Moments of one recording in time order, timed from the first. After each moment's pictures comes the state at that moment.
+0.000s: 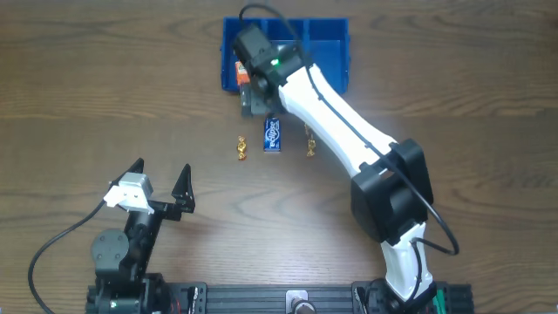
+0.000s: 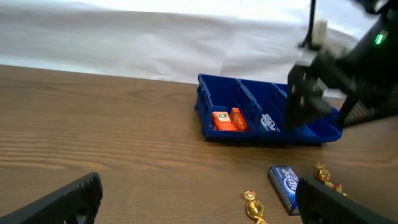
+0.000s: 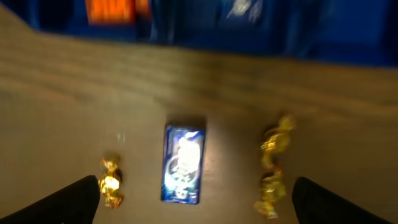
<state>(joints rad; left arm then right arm) -0.02 0.01 0.02 -0.10 0.21 -0.17 0.63 2.11 1.88 -1.08 0.14 0.55</state>
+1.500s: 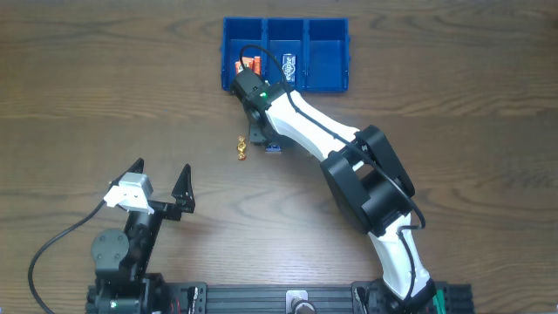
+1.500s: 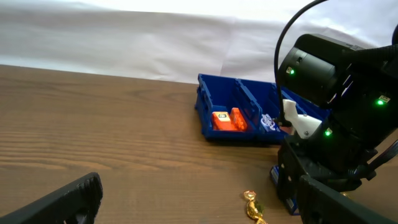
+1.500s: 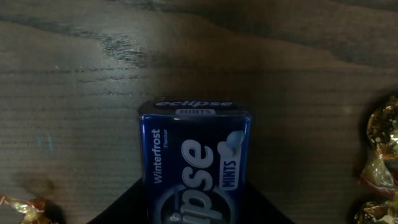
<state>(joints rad) -0.02 0.01 0.02 -0.10 0.21 -0.17 0.67 2.21 1.65 -0.87 0.11 0.67</state>
